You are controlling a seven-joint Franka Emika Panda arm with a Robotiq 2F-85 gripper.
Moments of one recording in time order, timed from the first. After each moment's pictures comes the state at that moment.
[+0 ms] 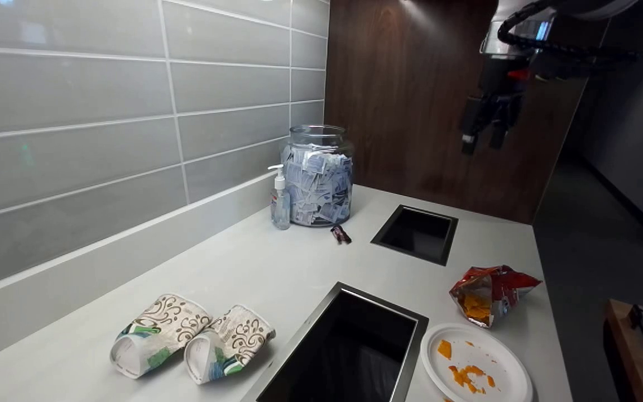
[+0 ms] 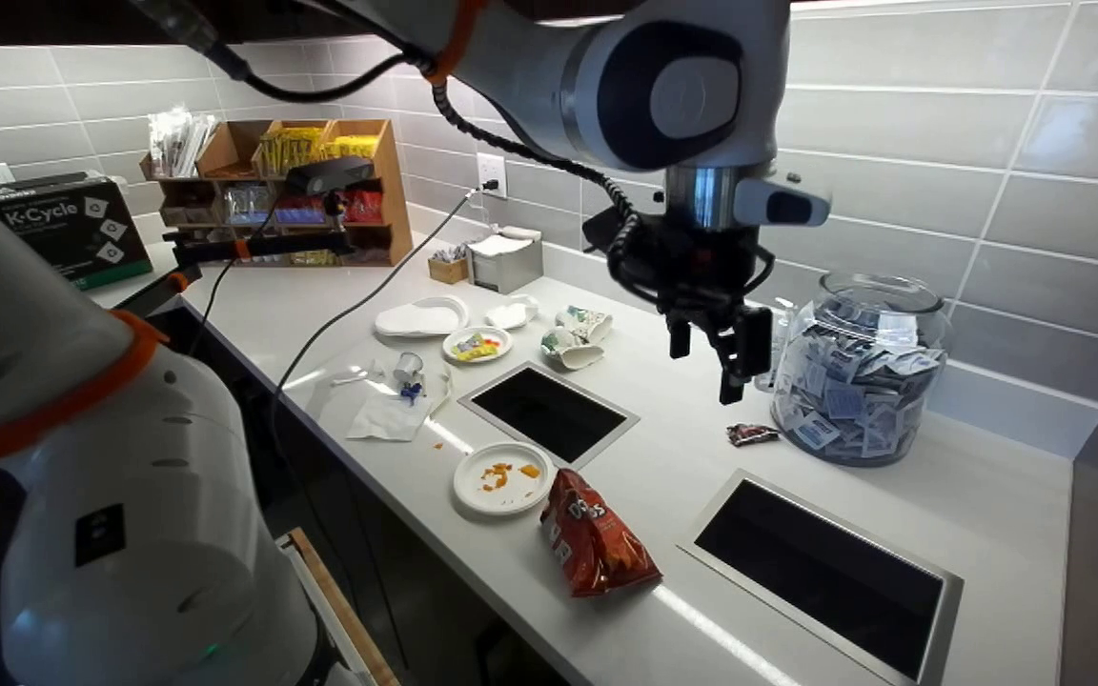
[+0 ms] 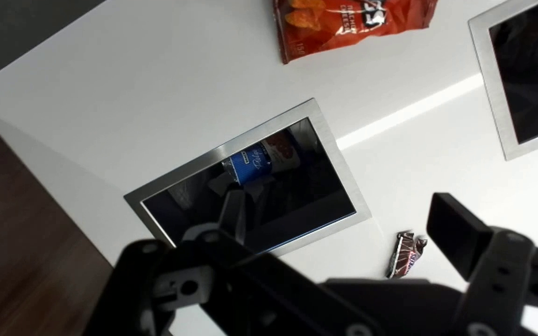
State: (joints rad) arm -0.17 -0.35 -0.13 -2.42 -0.10 2.14 0.19
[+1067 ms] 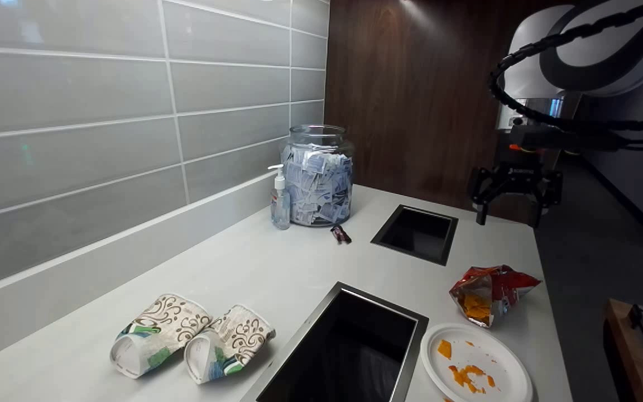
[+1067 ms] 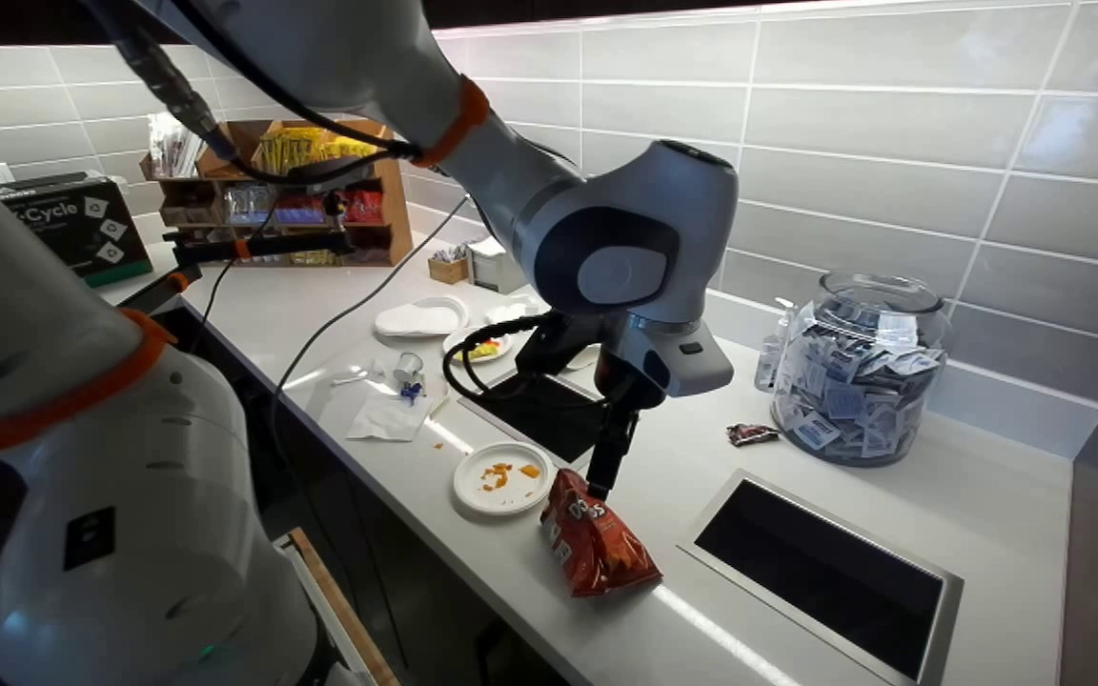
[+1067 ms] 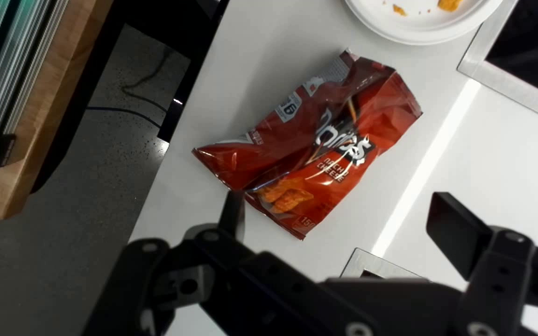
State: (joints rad) arm -0.21 -0.32 -0.08 -2.67 0.10 2.23 0.70
